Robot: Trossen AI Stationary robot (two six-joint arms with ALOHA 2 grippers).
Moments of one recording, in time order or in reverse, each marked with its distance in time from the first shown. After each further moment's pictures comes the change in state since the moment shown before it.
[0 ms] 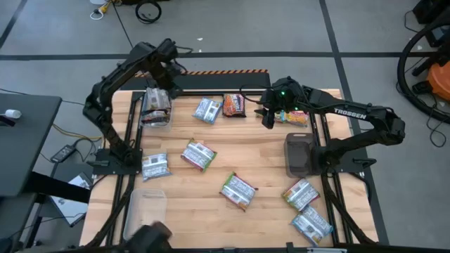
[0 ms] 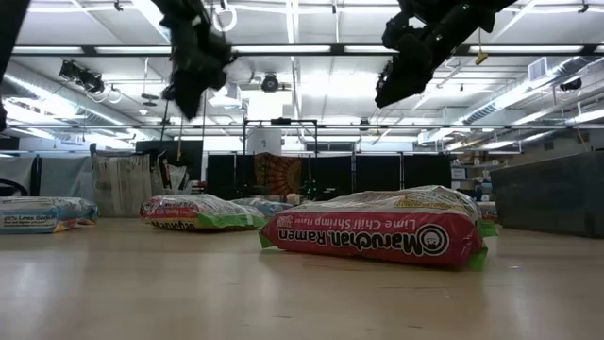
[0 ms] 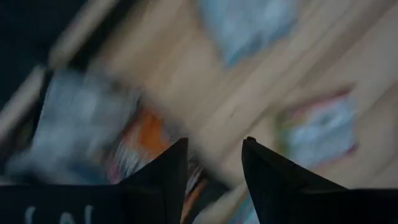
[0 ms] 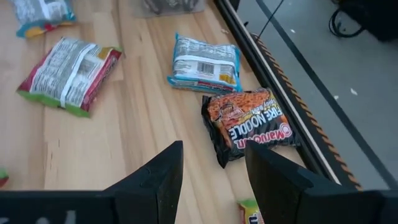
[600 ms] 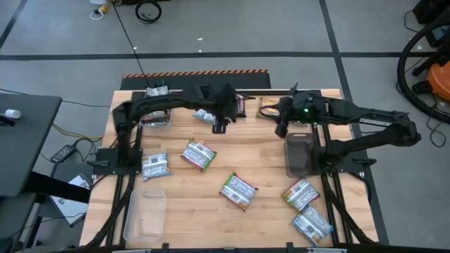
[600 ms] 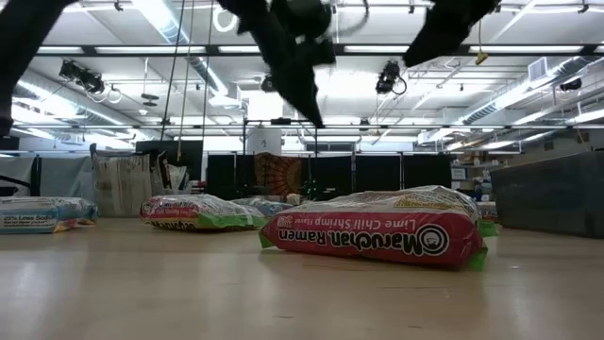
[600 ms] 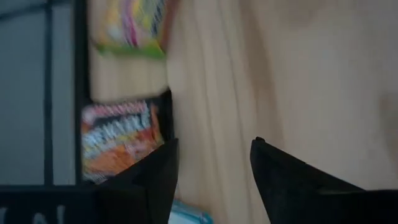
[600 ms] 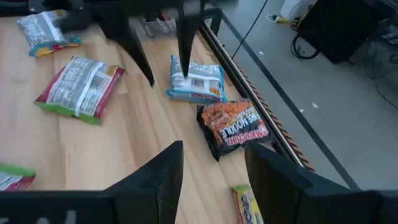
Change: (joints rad) left arm -0.557 0.242 0.000 0.629 -0.147 0.344; right arm 0.274 -0.250 0.001 -0.176 0.346 0.135
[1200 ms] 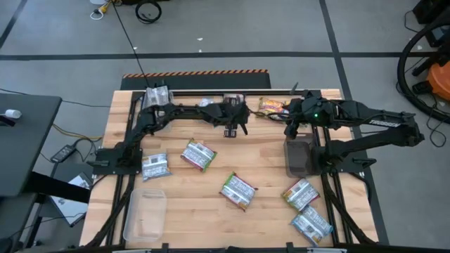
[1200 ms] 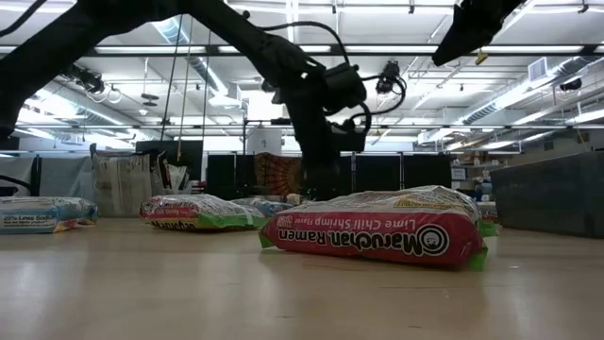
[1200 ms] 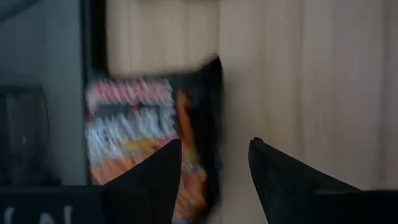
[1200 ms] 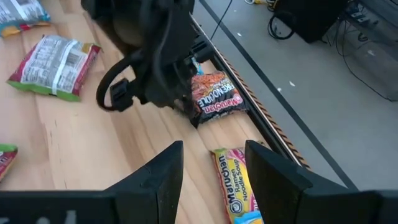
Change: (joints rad) left arm -0.049 0.306 0.000 0.263 -0.416 -0.034; right arm 0.065 -0.091 0.000 -0.180 0.135 0.087
